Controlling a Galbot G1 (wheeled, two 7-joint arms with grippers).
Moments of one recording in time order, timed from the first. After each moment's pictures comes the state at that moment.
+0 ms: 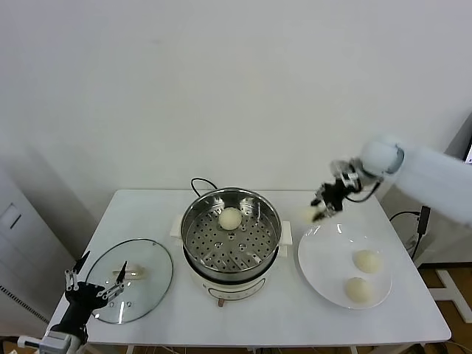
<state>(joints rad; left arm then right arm) 1.67 -1.42 -0.86 -2.14 0.10 0.00 0.26 0.70 0.76 -1.34 1.30 0.60 -0.16 -1.09</state>
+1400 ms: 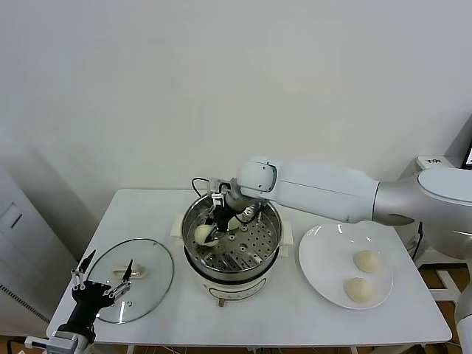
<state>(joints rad) 1.66 -1.46 -0.83 -2.15 0.11 -0.01 0.26 0.46 1.20 -1.31 1.33 0.78 -0.49 -0.71</state>
